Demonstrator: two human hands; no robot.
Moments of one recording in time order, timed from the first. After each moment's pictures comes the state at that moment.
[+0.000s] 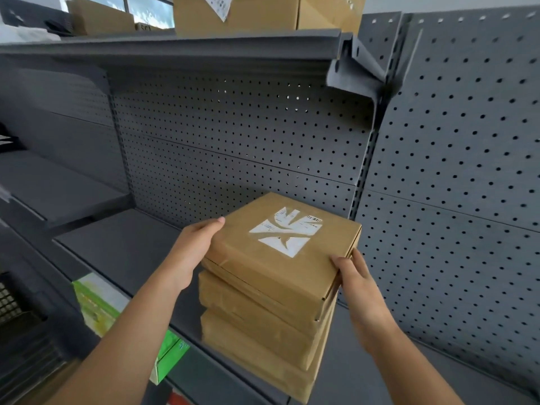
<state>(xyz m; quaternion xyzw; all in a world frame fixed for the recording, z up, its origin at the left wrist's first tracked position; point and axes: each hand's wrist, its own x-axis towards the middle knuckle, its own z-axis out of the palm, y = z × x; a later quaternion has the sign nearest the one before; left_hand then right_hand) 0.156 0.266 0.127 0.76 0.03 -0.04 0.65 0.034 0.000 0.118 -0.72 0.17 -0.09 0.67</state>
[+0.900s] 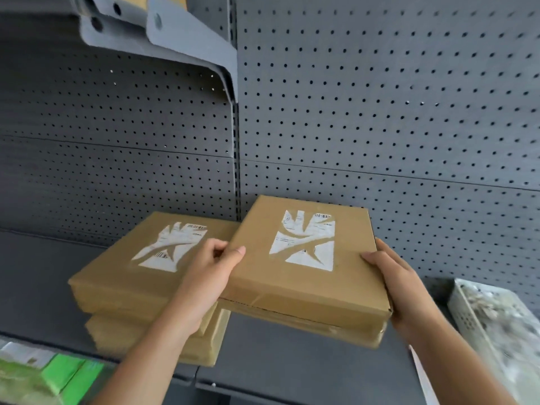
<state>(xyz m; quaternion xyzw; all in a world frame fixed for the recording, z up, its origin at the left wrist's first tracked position) 0.020 0.083 0.111 0.78 -0.11 -0.10 0.60 -0.134 -0.152 0.132 -0.63 0.26 -0.19 0.71</state>
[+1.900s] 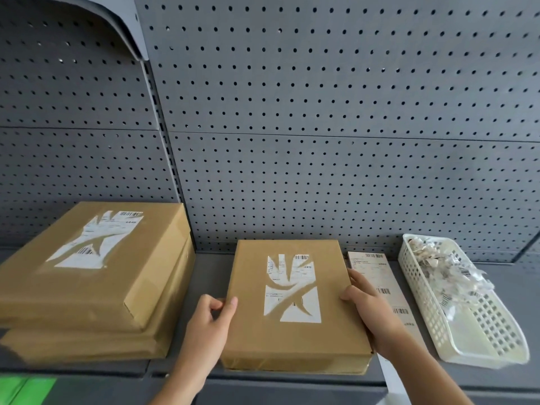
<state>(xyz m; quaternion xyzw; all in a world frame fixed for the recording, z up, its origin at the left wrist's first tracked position) -0.039 0.019 -0.009 0.82 -0.05 -0.20 0.53 -0.186 -0.217 0.009 -0.59 0.39 -0.13 0.70</state>
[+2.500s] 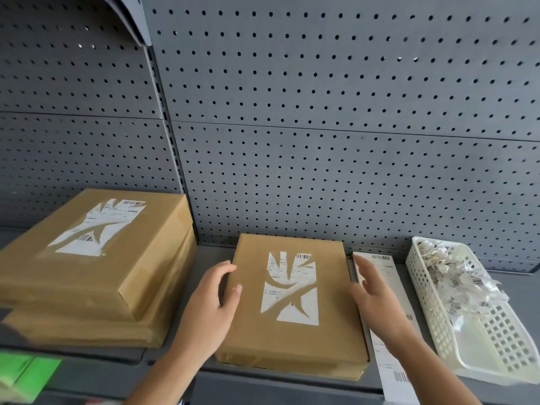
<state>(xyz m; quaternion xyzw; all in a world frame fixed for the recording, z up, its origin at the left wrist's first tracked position) -0.026 0.012 -0.013 0.85 -0.27 -0.05 0.45 -0.188 -0.239 0.006 -0.78 0.32 -0.16 0.52</state>
